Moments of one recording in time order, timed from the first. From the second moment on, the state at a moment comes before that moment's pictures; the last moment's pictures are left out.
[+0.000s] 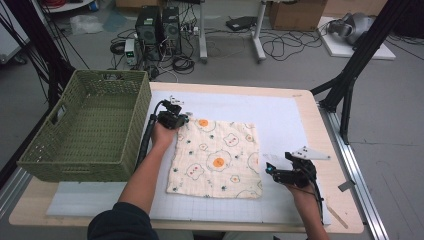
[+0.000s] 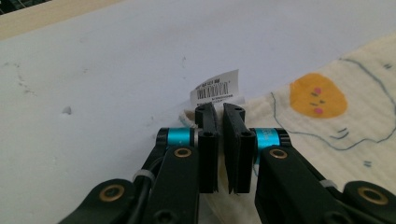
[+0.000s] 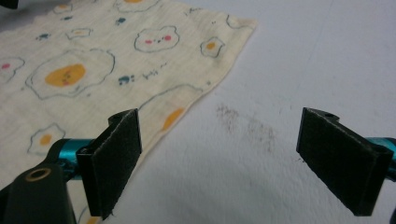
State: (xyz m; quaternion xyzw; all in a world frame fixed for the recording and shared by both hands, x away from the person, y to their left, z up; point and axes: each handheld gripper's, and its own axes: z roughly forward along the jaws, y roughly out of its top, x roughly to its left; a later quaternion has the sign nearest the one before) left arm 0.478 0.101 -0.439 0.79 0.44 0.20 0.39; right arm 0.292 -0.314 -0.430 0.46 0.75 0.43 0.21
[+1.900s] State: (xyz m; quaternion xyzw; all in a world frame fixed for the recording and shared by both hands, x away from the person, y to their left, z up) left arm 0.456 0.141 -0.405 0.73 0.46 0.20 0.47; right arm 0.449 -0.249 -0.434 0.45 0.79 0.37 0.20
